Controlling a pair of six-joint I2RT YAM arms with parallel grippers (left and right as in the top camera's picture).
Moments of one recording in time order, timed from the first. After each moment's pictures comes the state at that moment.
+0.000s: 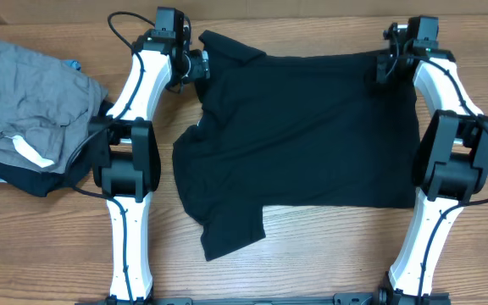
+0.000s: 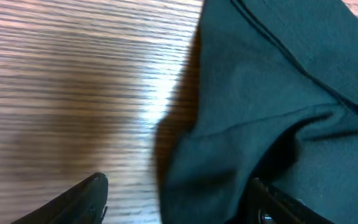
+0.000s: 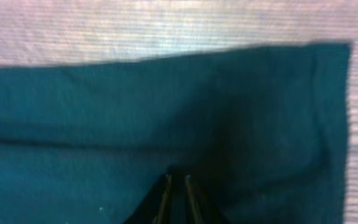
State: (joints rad) left arm -0.12 2.49 2.16 -0.79 0.17 -0.30; right arm -0.16 2.38 1.91 -0.57 -0.12 -0.16
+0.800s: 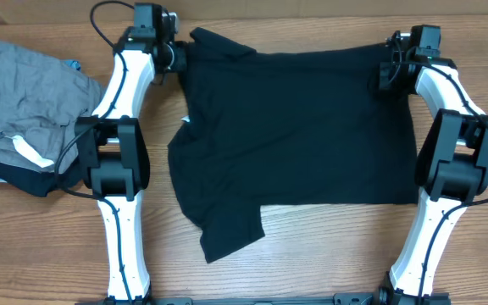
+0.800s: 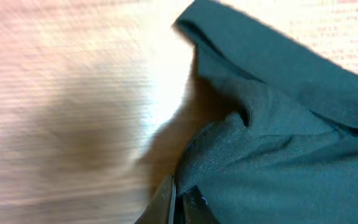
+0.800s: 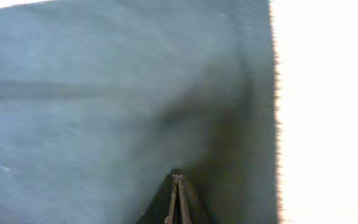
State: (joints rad) left arm -0.05 2.49 2.17 -0.64 0.18 -0.09; right arm -0.19 2.38 1.85 -0.51 -0.12 -0.17
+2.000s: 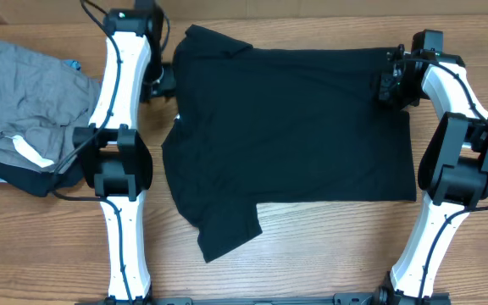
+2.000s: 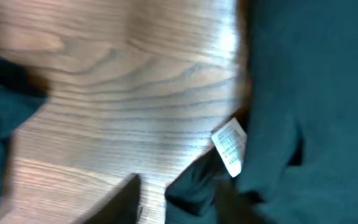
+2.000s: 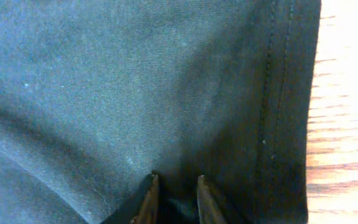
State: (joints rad) left arm -0.07 2.49 2.43 -1.52 -0.06 -0.27; right arm -0.19 2.34 1.85 -0.81 -0.20 -0.03
